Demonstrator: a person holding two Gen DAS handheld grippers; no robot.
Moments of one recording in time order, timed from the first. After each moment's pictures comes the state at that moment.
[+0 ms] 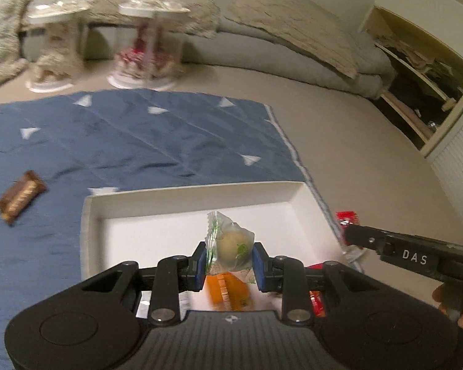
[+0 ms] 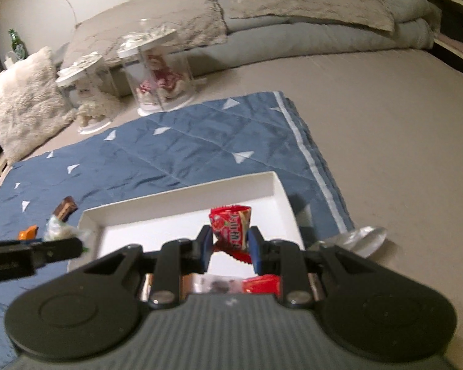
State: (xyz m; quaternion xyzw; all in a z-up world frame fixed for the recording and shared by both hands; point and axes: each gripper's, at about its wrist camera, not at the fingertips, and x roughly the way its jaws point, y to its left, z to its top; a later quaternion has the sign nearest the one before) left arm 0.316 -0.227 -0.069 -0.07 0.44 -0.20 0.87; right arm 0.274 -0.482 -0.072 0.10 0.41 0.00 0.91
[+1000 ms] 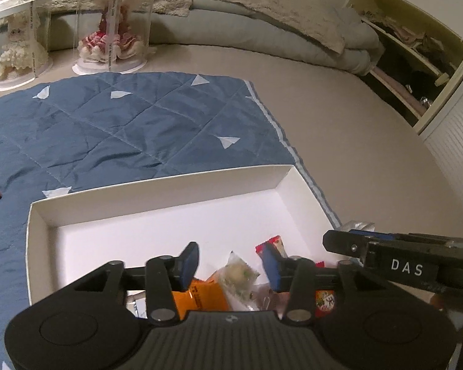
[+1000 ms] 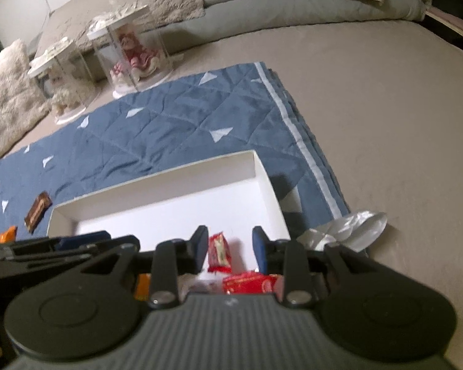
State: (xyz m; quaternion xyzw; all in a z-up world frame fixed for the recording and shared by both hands) left arm 0.342 -0.264 -0.100 -0.05 0.46 -0.23 0.86; right arm 0.299 -0.487 -0.095 0.11 0.46 -0.02 0.88
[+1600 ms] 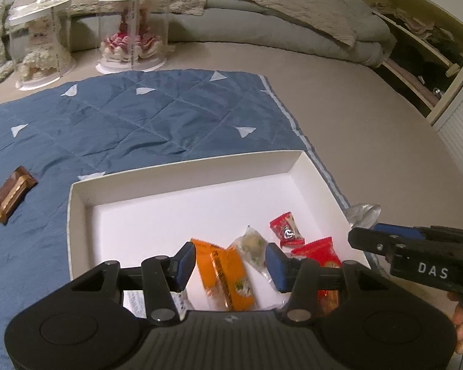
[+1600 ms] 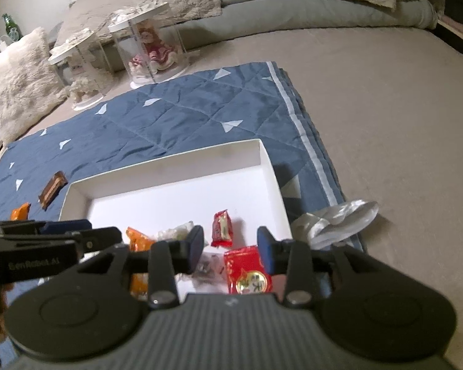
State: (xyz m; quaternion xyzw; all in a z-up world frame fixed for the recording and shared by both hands) left arm 0.311 -0.248 -0.079 -0.02 0.47 -0.19 0.86; right arm 0.266 -0.490 -0.082 0.09 0.45 0.01 0.89
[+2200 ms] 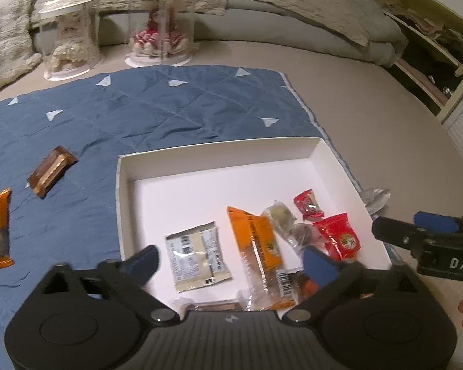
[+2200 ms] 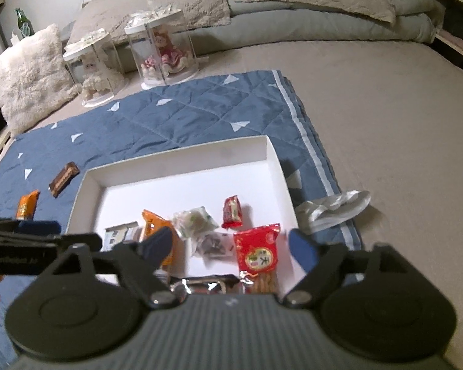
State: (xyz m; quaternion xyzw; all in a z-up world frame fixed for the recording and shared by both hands) left arm 0.276 -0.205 -0.067 -0.02 0.48 -0.16 0.86; right arm 0.231 -0.474 -0.069 0.07 0.43 0.01 0.90
